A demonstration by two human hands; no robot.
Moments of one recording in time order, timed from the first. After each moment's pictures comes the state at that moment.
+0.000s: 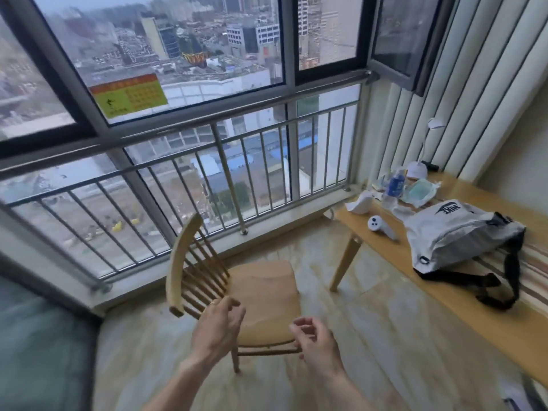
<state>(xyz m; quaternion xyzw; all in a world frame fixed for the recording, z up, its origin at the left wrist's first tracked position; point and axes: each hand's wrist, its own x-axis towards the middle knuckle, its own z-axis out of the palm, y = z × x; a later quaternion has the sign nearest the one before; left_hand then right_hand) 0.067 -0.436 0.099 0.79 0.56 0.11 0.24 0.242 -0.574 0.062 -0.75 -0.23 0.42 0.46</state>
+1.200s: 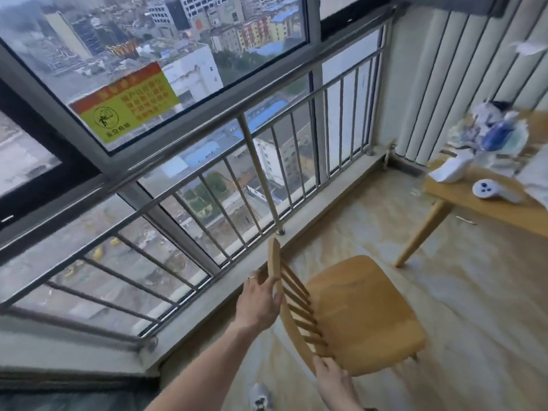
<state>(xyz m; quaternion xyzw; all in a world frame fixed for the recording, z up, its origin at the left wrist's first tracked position) -0.052 -0.011 0.066 0.89 0.39 -0.12 0.20 -0.022 -0.212 -0.030 -0.81 -0.04 0.51 0.29</state>
